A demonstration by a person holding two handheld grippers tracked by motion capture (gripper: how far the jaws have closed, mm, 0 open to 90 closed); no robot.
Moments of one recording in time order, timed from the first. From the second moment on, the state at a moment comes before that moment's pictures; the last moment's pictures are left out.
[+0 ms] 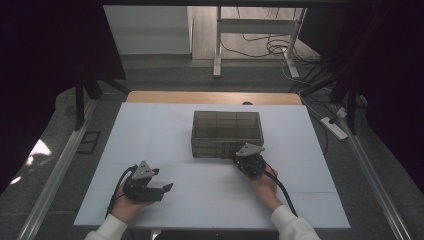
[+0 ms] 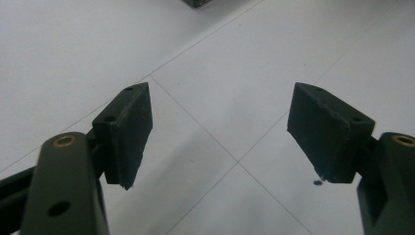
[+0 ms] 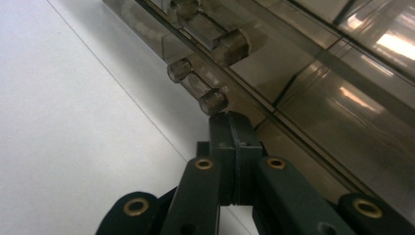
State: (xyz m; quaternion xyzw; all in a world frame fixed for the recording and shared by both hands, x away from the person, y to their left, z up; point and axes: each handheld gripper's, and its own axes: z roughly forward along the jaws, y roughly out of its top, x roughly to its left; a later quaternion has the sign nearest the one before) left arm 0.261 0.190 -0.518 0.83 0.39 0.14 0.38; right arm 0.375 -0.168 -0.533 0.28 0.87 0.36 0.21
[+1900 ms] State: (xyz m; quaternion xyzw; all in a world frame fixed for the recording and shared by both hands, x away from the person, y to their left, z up) left arm 0.263 0.199 -0.520 0.82 0.41 0.14 0.38; right arm 0.322 -0.274 -0.497 0.29 0.82 0.46 0.19
